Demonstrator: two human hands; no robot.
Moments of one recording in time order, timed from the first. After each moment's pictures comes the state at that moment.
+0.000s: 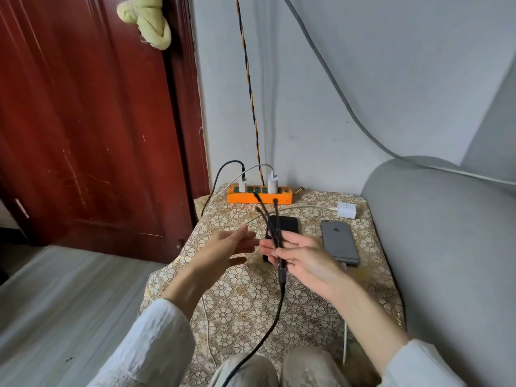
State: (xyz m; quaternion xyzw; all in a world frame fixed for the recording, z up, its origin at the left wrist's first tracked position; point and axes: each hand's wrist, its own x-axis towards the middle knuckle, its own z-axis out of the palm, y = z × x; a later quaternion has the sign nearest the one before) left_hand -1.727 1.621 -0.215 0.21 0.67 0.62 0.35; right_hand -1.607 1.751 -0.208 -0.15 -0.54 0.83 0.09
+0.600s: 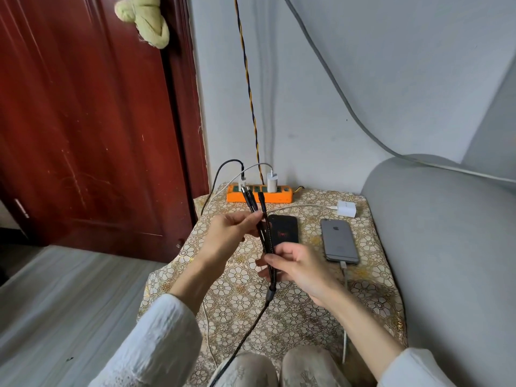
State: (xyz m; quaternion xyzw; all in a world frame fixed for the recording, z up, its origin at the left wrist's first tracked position) left_hand -1.713 1.632 -0.190 0.32 0.66 0.66 0.17; right_hand -1.601 1.742 -0.224 -0.13 -0.77 0.61 0.13
